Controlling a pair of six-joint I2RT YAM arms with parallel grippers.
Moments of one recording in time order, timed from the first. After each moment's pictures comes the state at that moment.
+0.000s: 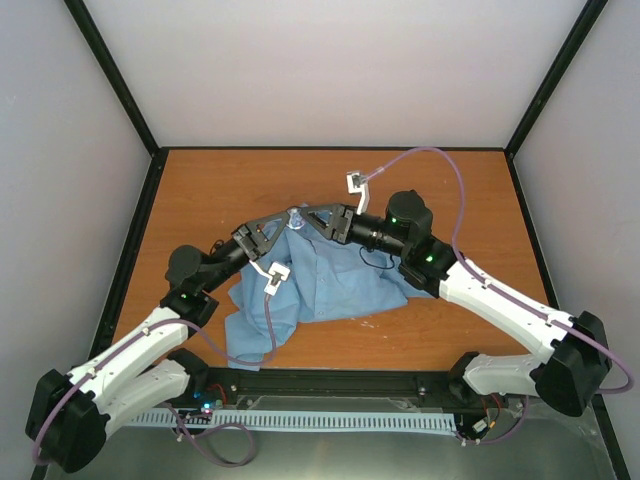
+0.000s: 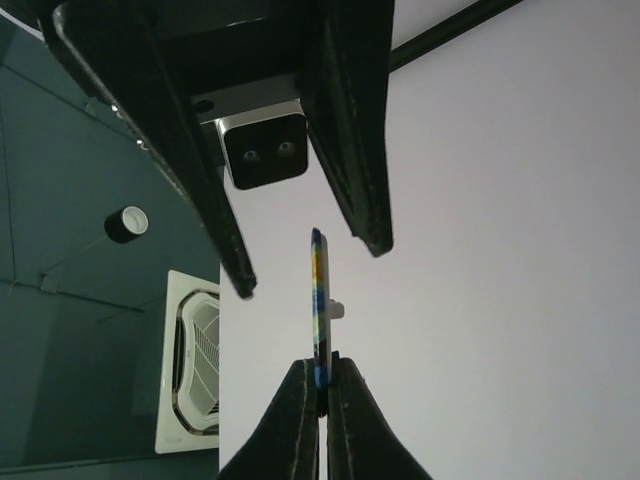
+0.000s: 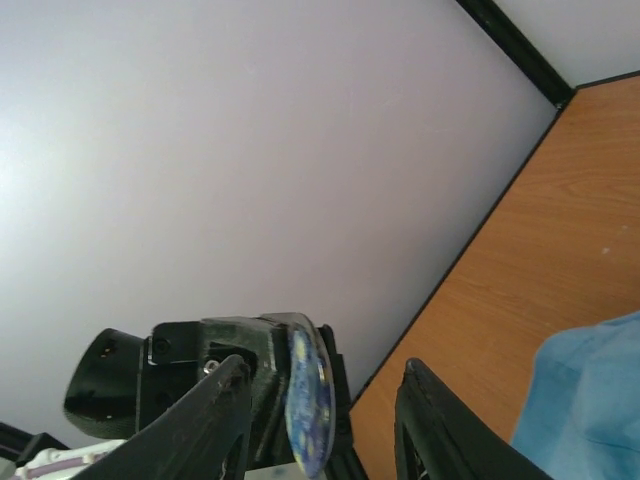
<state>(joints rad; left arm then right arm) -0.55 0.87 0.49 0.71 0.39 1.97 0.77 1.23 1.00 0.20 -0.43 0.85</state>
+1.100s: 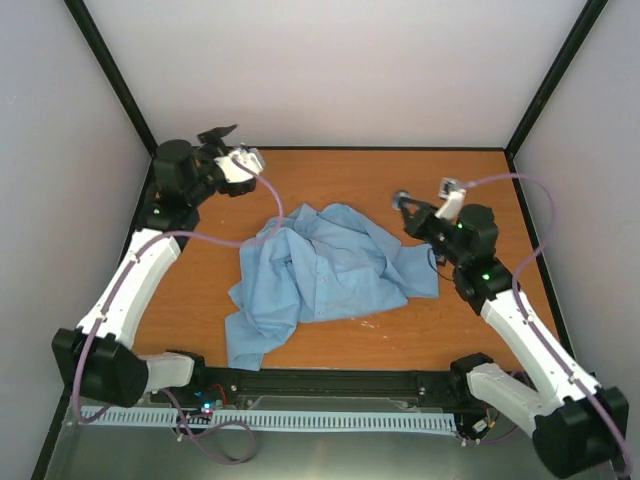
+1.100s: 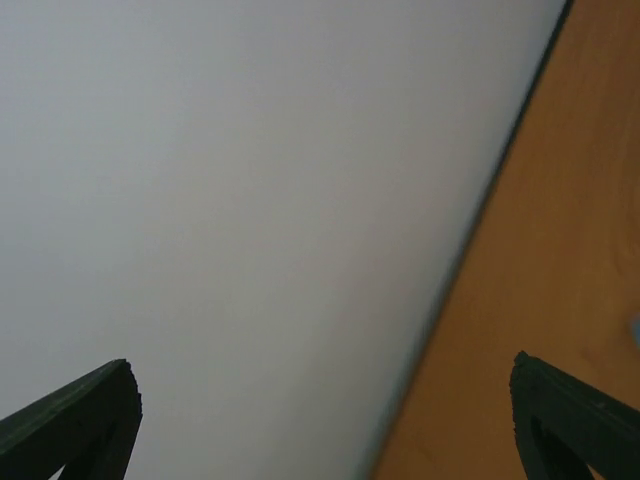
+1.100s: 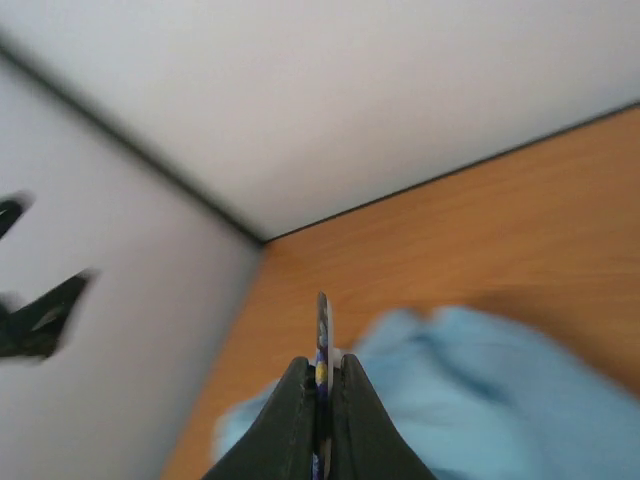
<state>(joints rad) -0.25 1.23 1.18 -0.08 0.28 1.09 0.37 0.96 0.77 0.07 -0.32 0.73</state>
